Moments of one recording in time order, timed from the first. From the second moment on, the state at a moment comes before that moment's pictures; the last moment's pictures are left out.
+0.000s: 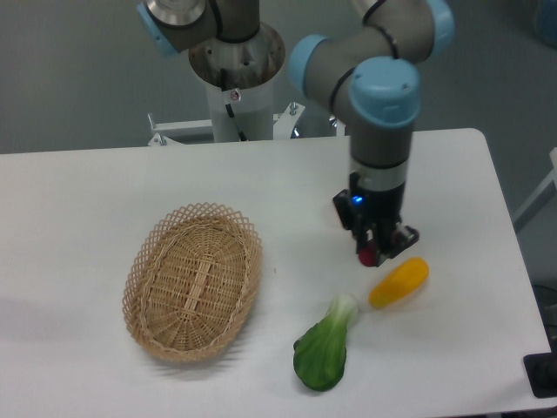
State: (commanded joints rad) arm 2.64 -1.85 -1.55 -1.05 1.45 1.46
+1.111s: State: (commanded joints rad) arm 2.67 -1.84 -1.52 -1.14 1.45 1.51
